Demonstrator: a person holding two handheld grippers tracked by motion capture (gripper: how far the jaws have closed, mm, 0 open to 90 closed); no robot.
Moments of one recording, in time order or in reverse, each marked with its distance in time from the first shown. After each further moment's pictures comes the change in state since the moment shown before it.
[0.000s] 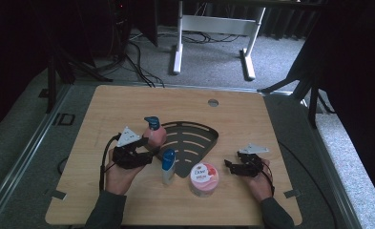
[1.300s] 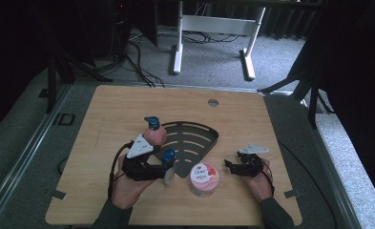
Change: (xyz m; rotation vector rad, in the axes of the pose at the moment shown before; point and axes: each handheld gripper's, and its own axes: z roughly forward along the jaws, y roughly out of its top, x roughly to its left) left arm -0.054 0.011 -0.012 0.022 -0.104 0.073; right arm 0.000 0.000 0.000 0.000 0.000 0.003
